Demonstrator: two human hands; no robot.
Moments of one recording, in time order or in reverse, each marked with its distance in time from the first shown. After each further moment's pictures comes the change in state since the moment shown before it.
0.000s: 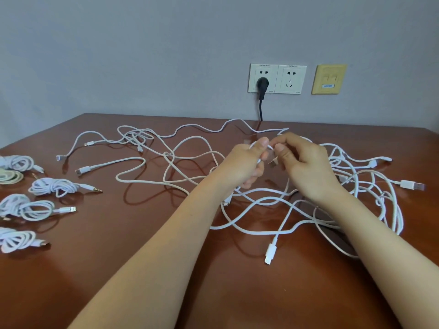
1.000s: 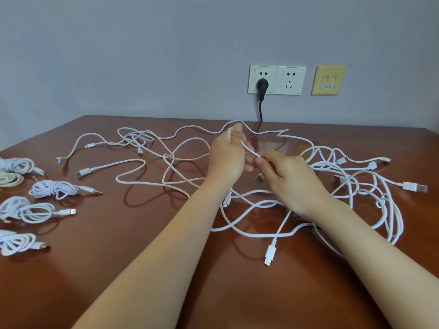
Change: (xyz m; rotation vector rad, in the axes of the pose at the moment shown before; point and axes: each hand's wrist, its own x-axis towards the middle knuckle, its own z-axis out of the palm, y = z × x) left_hand 0.011 -0.002 -0.007 -0.141 0.459 0.159; right_hand -0.010 -0.017 0.010 -0.212 -0.206 -0.039
